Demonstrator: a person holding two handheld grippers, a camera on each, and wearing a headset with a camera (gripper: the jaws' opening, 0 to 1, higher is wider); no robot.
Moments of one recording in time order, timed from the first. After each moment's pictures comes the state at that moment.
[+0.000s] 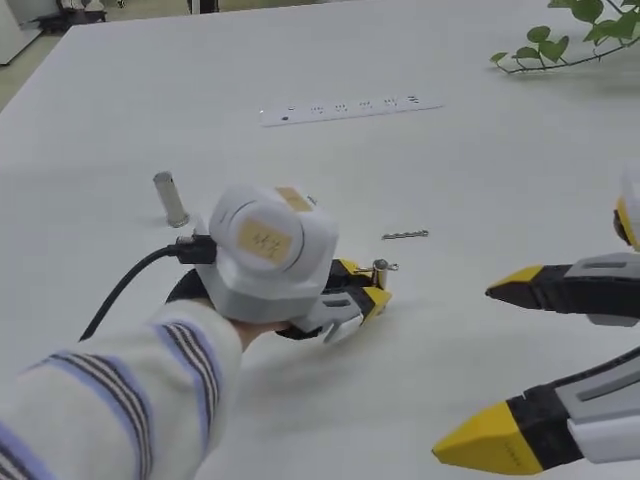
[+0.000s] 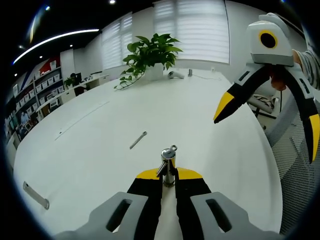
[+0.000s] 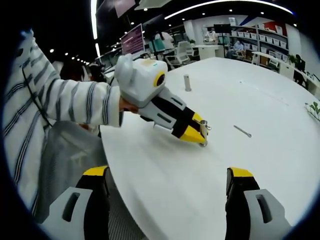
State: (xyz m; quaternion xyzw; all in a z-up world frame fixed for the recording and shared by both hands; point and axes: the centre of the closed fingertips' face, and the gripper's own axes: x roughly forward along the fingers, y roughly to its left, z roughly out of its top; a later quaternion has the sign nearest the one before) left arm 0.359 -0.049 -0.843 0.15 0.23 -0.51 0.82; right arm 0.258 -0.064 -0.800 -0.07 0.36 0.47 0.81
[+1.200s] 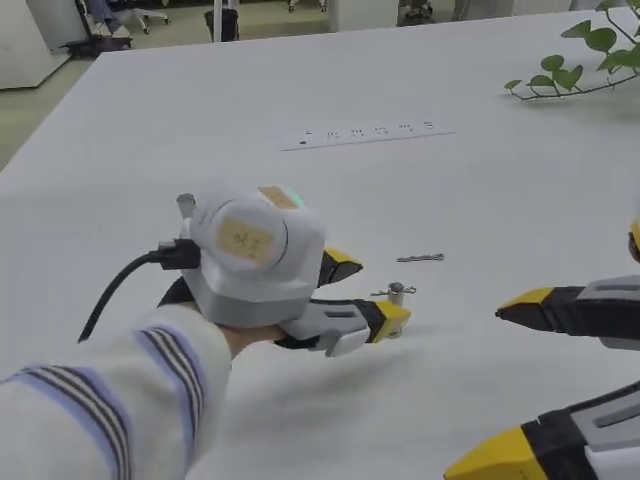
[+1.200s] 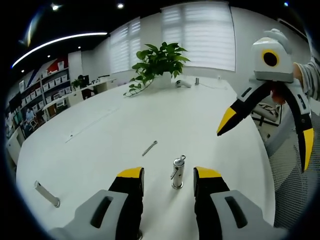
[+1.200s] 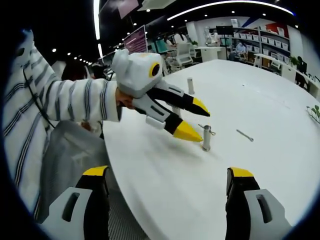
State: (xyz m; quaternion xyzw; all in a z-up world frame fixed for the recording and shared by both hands) left arm 0.367 -0.032 -0.805 0.13 0.20 -0.49 0.84; right arm 0.257 -0.059 -0.791 -0.07 0.35 0.48 0.80
